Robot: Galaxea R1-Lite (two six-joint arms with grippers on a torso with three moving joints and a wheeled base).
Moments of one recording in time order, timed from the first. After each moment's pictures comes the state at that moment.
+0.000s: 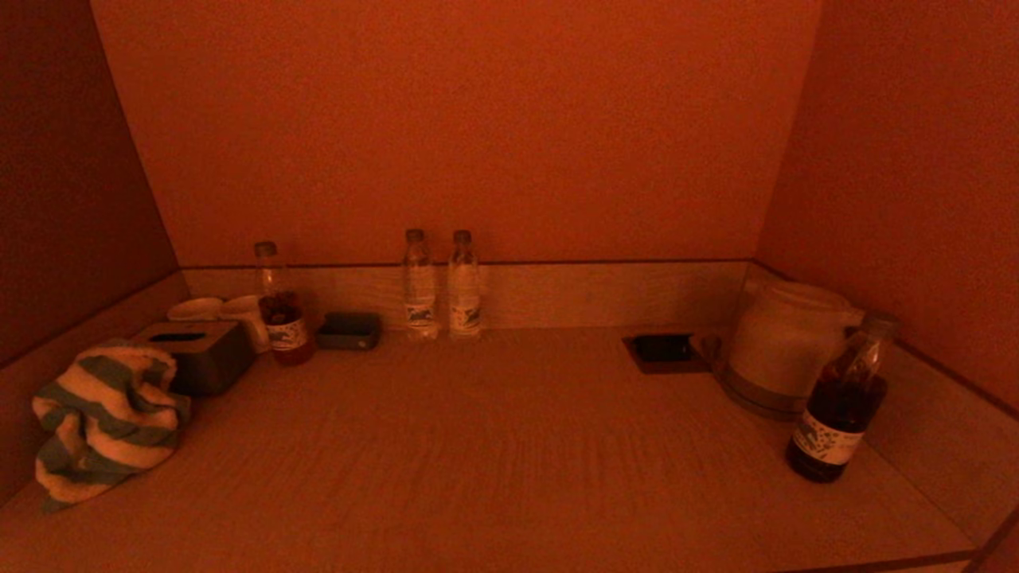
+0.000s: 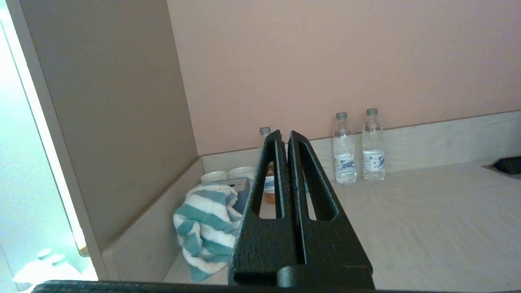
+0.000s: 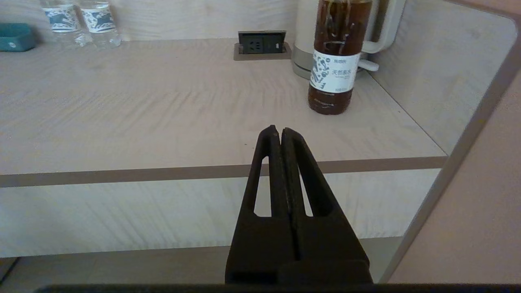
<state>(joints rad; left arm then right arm) 0.00 0.01 -0.59 0.16 -0.04 0.14 -0.01 0.00 0.00 0.00 0.00 0.00</state>
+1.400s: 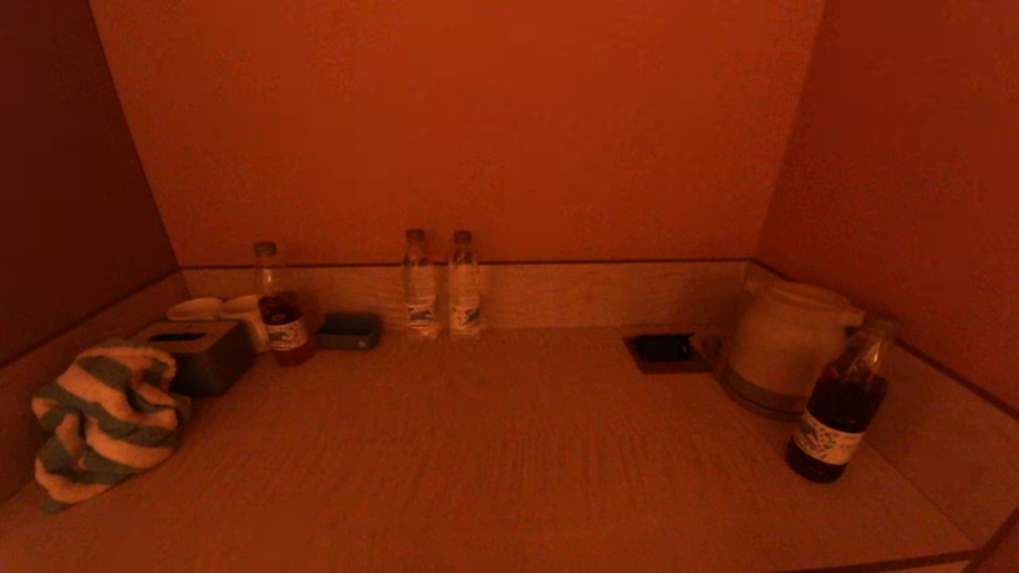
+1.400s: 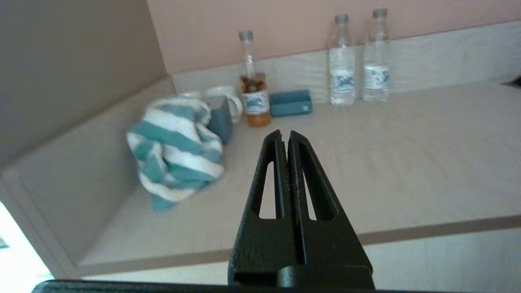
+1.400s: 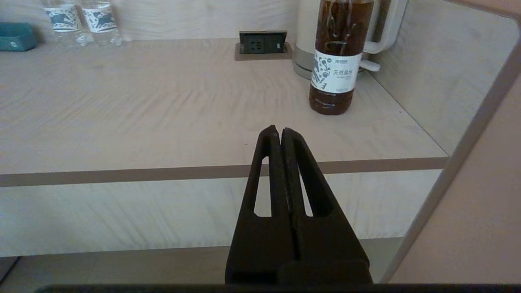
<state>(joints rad) 0.00 0.00 -0.01 -0.19 -0.05 0.12 -0.01 0.00 0.00 0.00 0.00 0.00</state>
